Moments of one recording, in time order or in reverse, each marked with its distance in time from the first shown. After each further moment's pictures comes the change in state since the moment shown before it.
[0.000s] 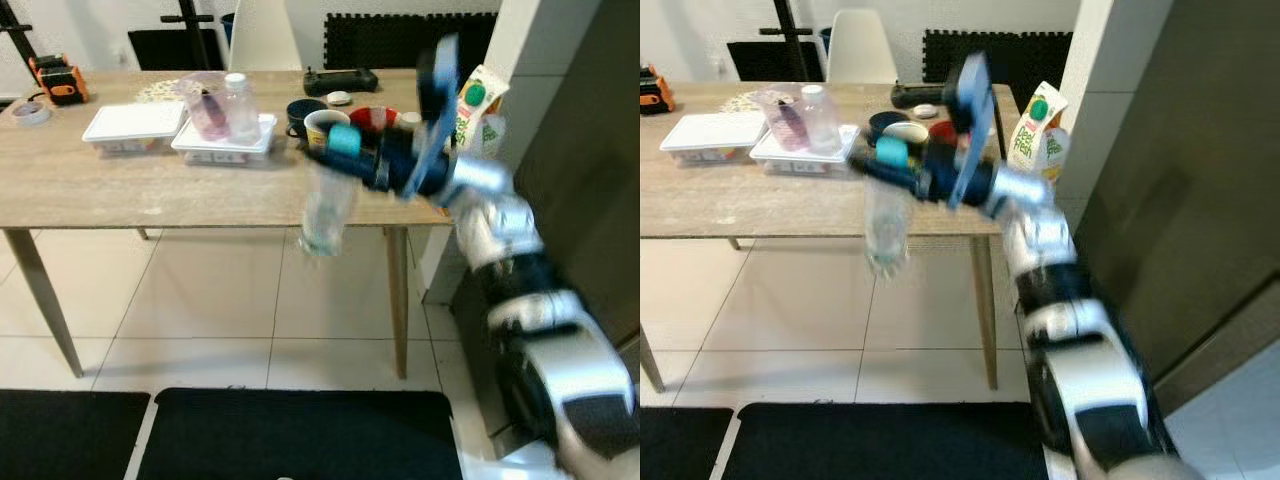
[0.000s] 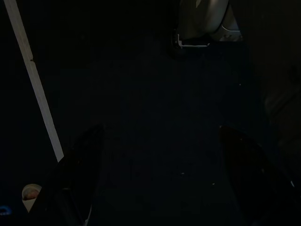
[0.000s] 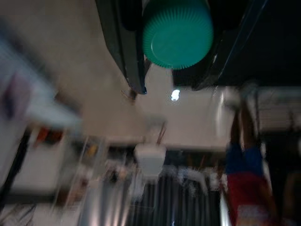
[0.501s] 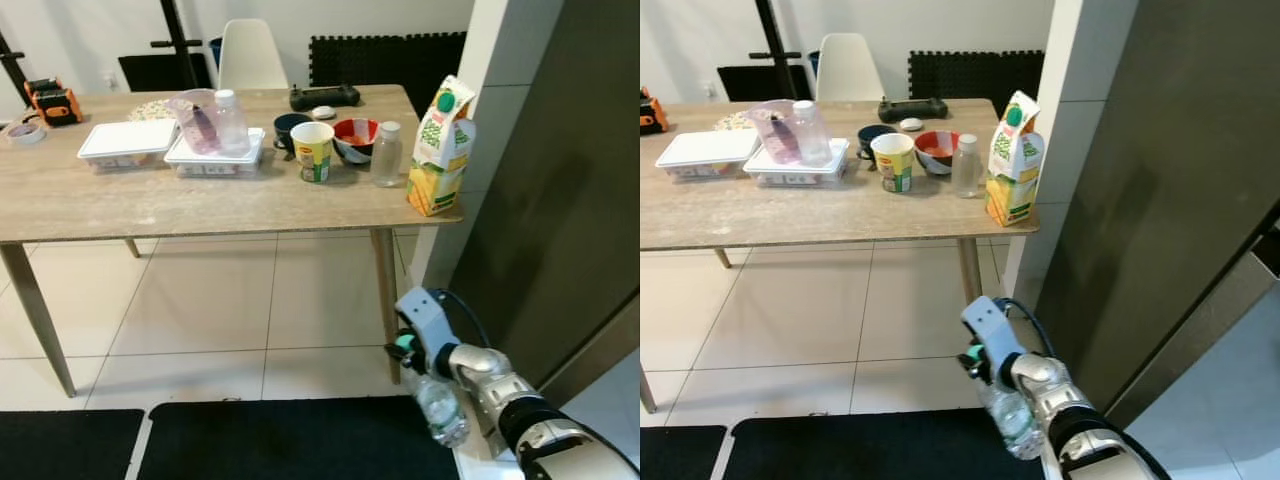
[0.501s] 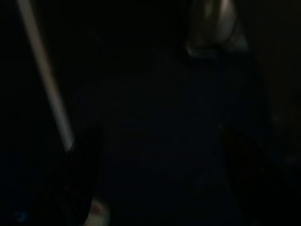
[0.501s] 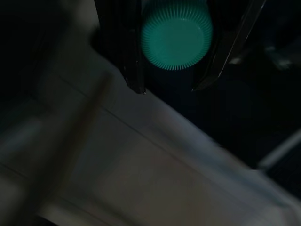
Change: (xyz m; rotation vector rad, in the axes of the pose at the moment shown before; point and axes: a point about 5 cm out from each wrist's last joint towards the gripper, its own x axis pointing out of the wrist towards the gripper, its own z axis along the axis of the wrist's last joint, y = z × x) left arm 0.000 0.010 0.008 0.053 0.004 0.076; right arm -0.113 0.055 -0.174 0.255 0.719 -0.767
